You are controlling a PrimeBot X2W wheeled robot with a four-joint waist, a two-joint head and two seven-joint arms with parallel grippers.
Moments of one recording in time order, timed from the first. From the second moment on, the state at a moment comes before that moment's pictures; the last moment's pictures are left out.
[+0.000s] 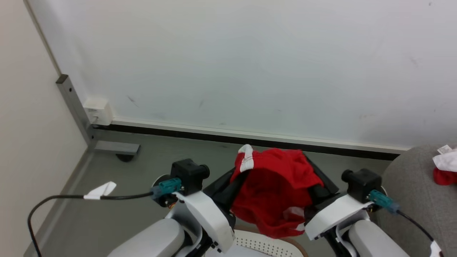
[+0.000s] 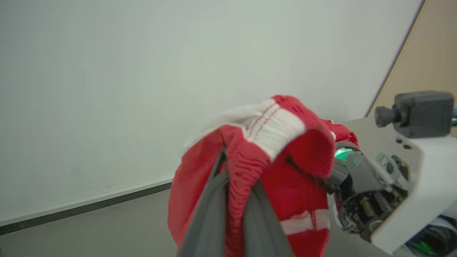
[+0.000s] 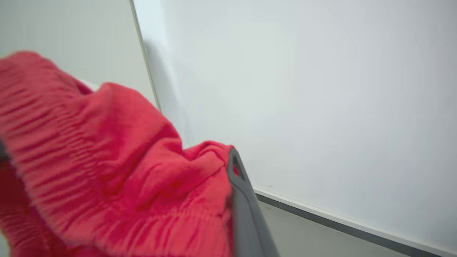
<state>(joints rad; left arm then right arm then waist) -0.61 0.36 -0.96 0.13 -0.81 0.09 -0.14 -0.47 -0.07 0.55 0.54 0.55 0.13 -0.26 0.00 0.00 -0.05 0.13</state>
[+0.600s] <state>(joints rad) -0.56 0.35 -1.05 0.05 -0.76 0.06 -0.19 -0.41 -0.19 0.22 0.30 0.47 0.13 -0.26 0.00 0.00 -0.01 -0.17</state>
